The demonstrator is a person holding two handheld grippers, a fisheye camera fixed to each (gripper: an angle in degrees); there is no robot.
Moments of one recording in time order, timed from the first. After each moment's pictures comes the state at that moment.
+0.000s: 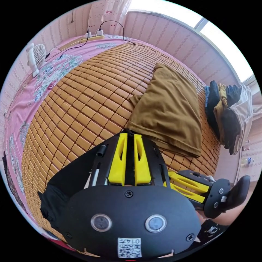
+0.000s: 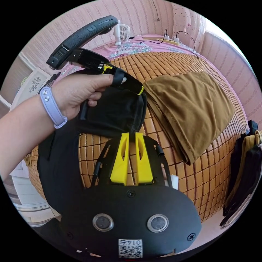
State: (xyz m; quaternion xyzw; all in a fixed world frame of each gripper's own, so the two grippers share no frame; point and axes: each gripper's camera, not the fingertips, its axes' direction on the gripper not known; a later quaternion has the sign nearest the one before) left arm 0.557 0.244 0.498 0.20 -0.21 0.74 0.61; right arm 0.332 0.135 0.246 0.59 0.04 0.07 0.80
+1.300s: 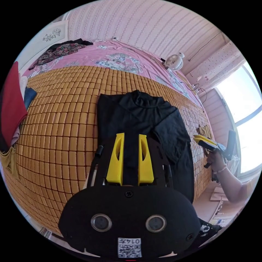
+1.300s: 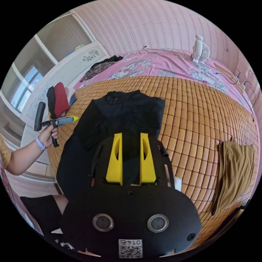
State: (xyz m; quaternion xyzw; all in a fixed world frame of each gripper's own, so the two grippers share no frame) left arm 0.125 0.101 0.174 0.40 0.01 0.43 0.81; right arm 0.155 0.102 0.211 0.57 0.06 -0.22 0.79
